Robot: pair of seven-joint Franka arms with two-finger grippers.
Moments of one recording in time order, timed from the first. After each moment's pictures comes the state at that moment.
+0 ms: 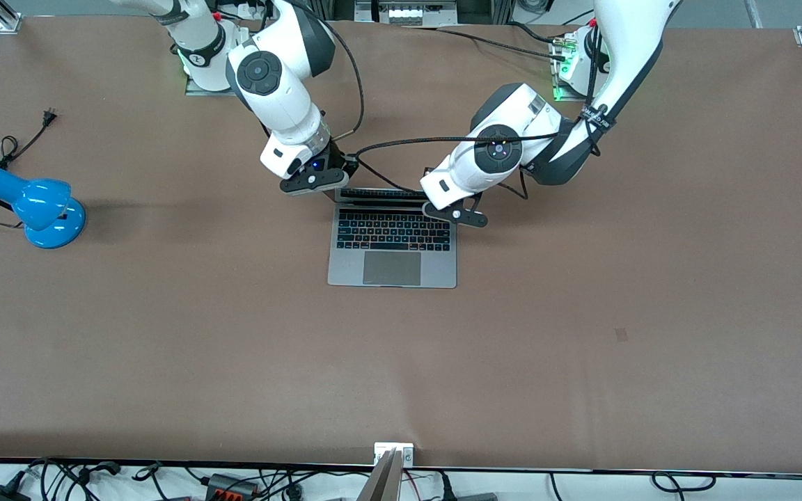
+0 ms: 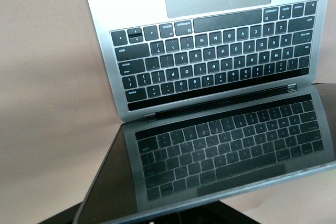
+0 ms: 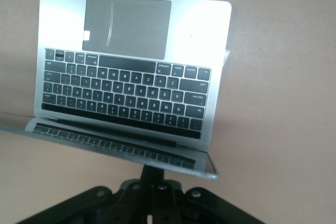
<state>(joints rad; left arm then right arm) -0.13 0.46 -0.60 -1.84 -0.07 2.09 -0.50 0.70 0.15 0.00 -2.19 0.21 2.49 0.43</state>
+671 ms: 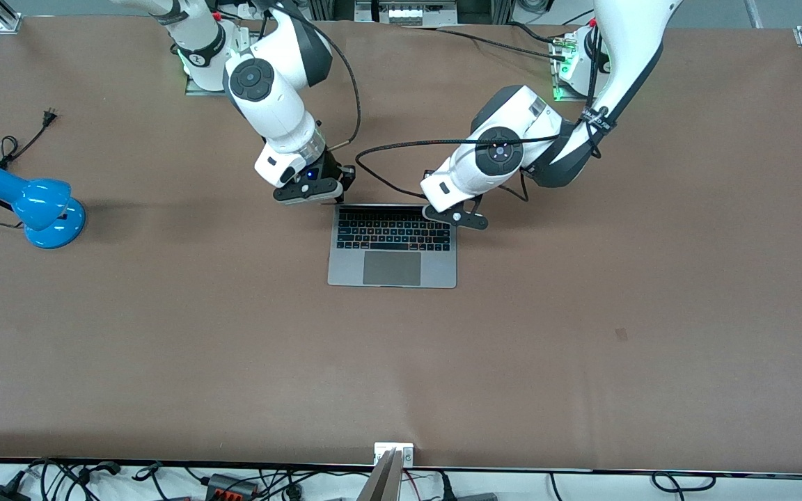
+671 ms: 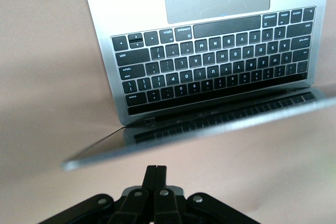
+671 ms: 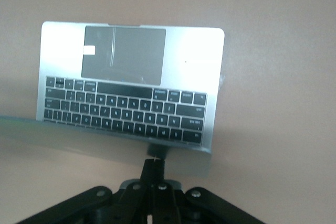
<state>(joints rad) -0.13 0.47 -0.60 -1.83 -0.07 2.09 -0.50 0.67 0.19 0.00 -2.18 0.21 2.58 0.43</state>
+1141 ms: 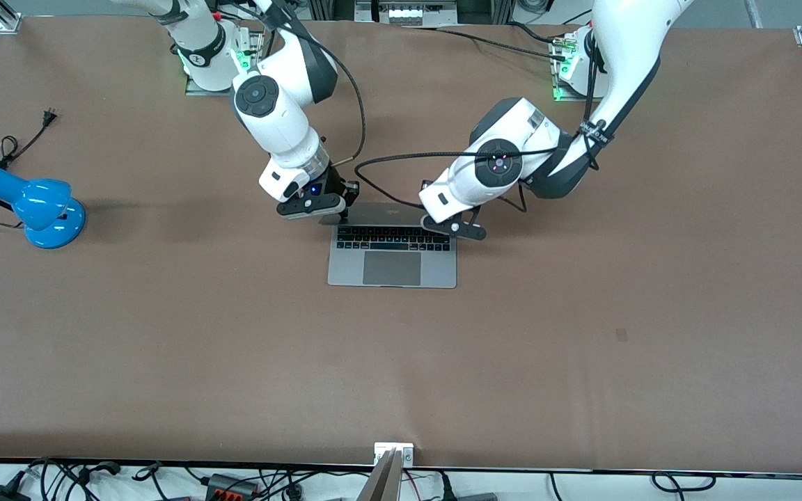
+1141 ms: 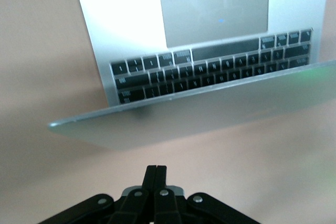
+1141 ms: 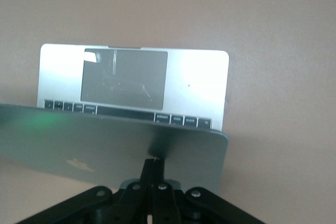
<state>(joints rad) -0.13 0.56 -0.59 -1.75 0.01 2.12 -0.51 0.67 0.28 -0.01 -2.12 0.21 2.65 0.43</state>
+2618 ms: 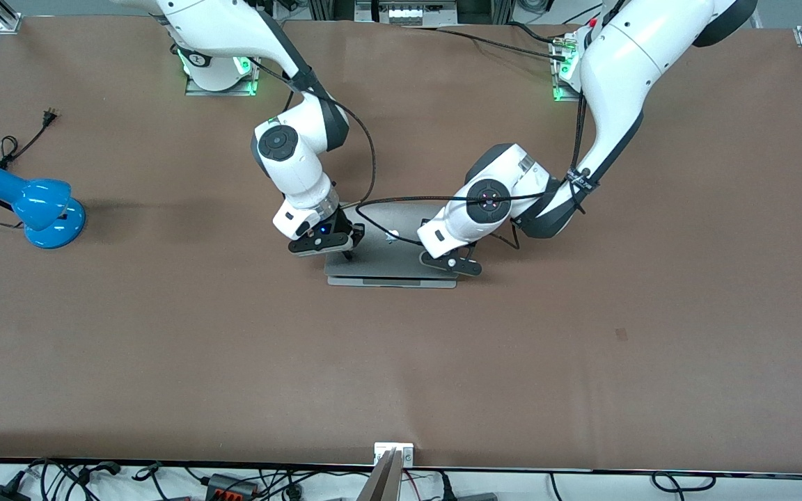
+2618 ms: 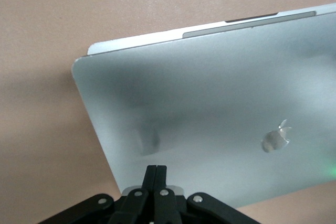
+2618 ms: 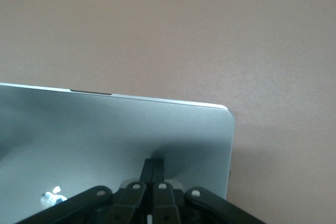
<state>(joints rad) -0.13 0.75 -0.58 -1.64 0.20 2.21 -0.54 0.67 0.54 -0.04 -2.00 0.15 2.87 0.42</state>
